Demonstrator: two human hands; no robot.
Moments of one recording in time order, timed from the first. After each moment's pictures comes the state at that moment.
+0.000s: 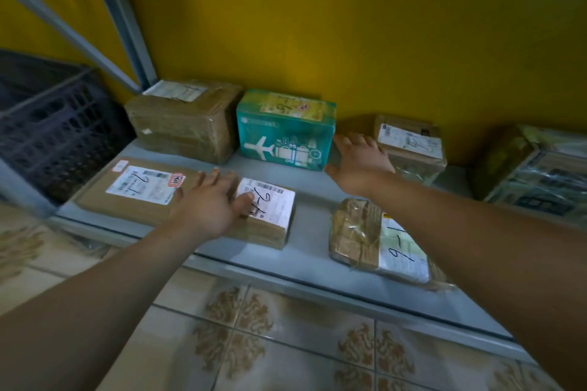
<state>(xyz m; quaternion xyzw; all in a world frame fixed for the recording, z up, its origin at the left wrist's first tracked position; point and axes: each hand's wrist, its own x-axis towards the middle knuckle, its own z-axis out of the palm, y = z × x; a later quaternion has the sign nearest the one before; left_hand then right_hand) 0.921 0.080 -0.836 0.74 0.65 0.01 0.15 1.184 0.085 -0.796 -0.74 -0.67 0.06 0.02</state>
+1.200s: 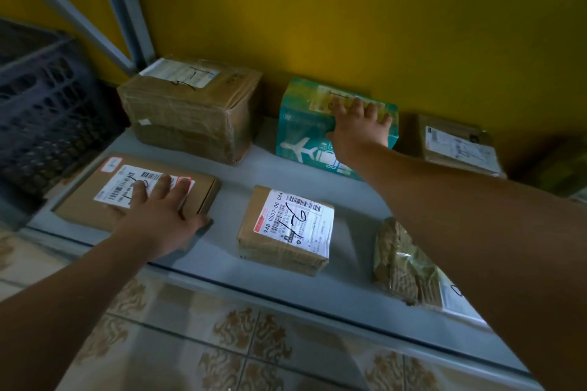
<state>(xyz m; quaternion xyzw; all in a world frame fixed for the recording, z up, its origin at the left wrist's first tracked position) 0.831 0.134 -0.876 0.68 0.70 -0.09 0.18 1.130 0.205 -0.822 -0.78 -0.62 -0.03 -0.04</state>
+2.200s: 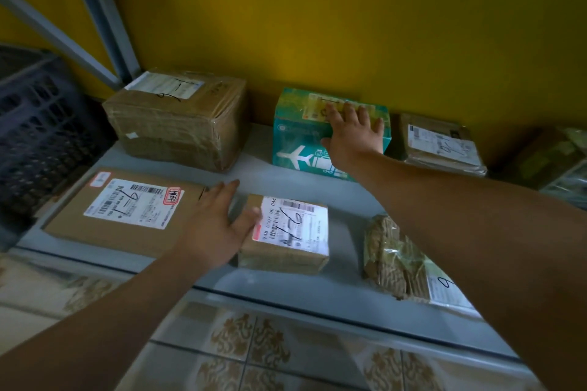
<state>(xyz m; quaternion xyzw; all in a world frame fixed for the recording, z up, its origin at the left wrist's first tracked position) 0.897 0.110 -0.872 0.71 0.61 0.15 0.31 1.150 0.193 -0.829 -0.78 -0.63 -0.01 0.01</state>
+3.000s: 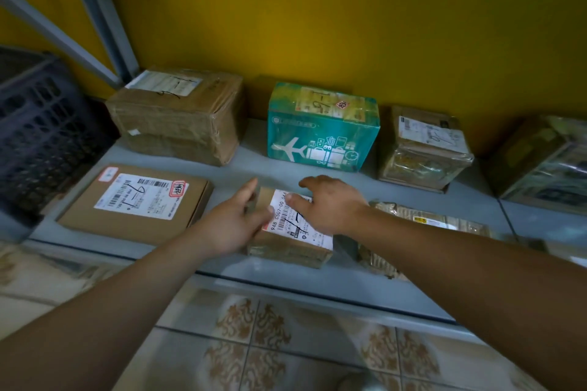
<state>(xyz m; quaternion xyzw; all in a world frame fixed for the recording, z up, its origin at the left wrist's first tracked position) 0.908 0.107 -0.864 0.70 0.55 0.12 0.45 1.107 0.089 -0.845 -0.71 -0.68 0.17 -0.03</state>
